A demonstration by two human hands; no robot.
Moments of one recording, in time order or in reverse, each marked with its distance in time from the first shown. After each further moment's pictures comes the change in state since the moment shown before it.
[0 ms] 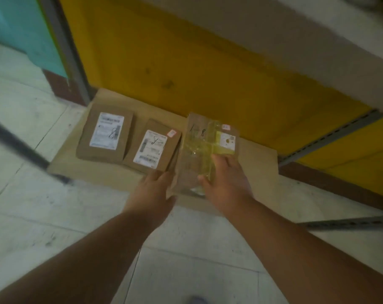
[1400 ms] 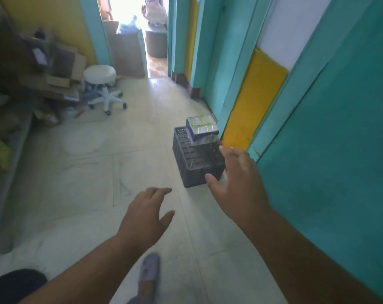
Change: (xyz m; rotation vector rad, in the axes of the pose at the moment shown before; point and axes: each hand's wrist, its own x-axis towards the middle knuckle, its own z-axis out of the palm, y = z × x) left_hand -0.441 -0.437 -0.944 0.003 0.848 -0.767; right_hand -0.146 -1.169 -0.345 0.189 0.052 -1.218
